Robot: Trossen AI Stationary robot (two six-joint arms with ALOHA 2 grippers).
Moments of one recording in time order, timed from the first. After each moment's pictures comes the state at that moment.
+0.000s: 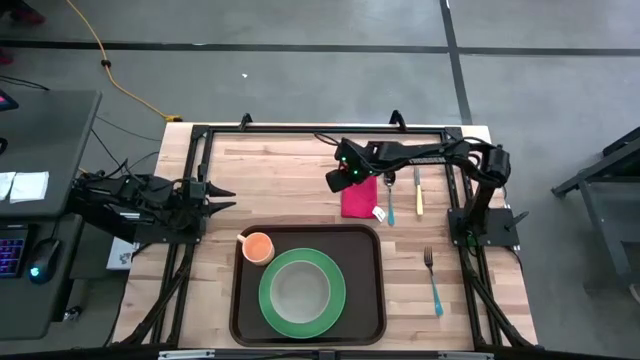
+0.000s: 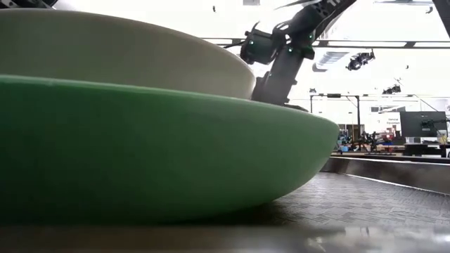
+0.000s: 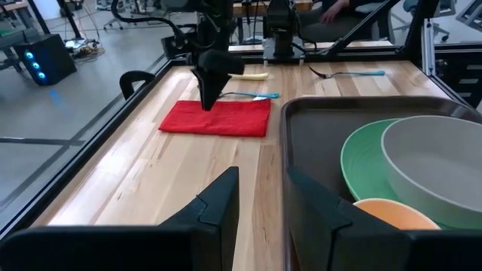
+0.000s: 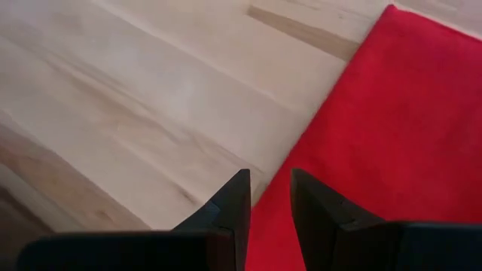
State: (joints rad) left arm -0.26 0.09 0.43 -0.61 -0.40 -0.03; right arm -0.33 1.81 1.22 -0.49 0.01 0.79
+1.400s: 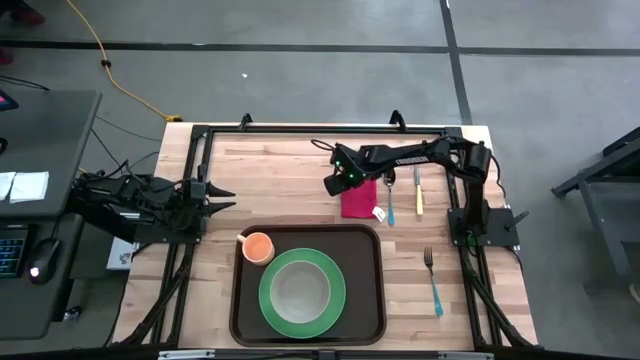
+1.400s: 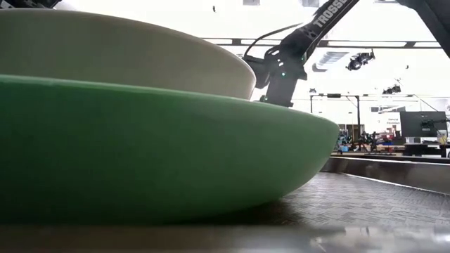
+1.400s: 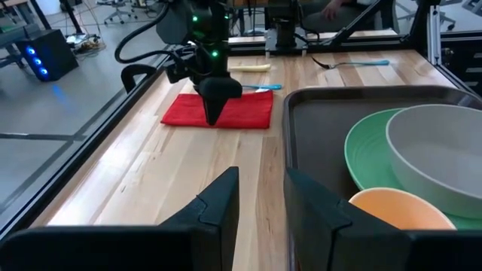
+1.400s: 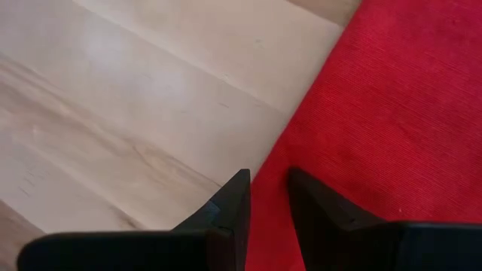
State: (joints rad) left arm -0.26 0.09 0.43 -0.64 -0.41 -0.02; right arm -0.35 1.97 1.23 -0.45 -0.01 0.79
